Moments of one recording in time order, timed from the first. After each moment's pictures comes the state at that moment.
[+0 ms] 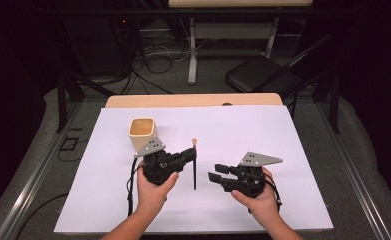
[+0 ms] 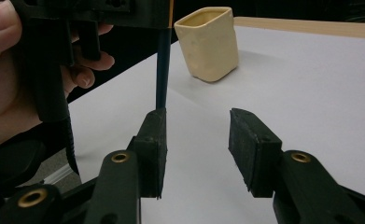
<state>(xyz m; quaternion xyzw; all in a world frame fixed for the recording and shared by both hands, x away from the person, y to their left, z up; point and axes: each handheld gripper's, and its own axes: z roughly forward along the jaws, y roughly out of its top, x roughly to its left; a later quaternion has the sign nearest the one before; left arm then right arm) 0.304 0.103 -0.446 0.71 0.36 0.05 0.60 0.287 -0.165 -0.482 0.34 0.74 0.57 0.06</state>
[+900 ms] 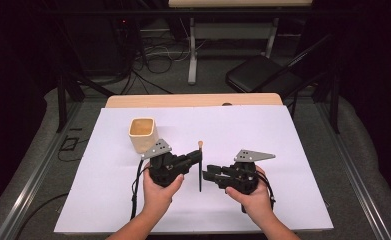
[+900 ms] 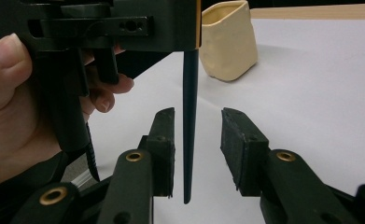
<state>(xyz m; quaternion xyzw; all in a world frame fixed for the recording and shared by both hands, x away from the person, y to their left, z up) 0.303 0.090 -0.452 0.71 0.36 0.04 0.60 0.295 -0.151 -0.483 0.35 0.73 0.58 0.01</state>
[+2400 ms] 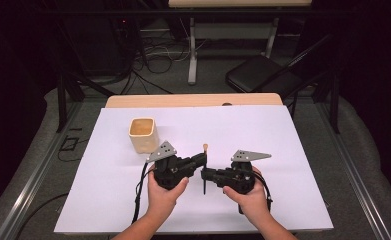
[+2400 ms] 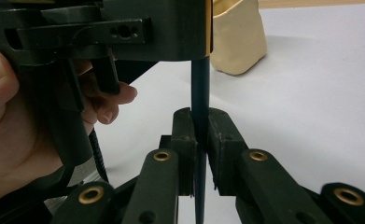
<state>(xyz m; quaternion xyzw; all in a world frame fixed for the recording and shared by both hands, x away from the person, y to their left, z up) 0.298 0.080 -0.455 0.71 0.35 0.03 0.61 0.297 -0.146 -0.488 0.36 0.73 0.58 -0.01</state>
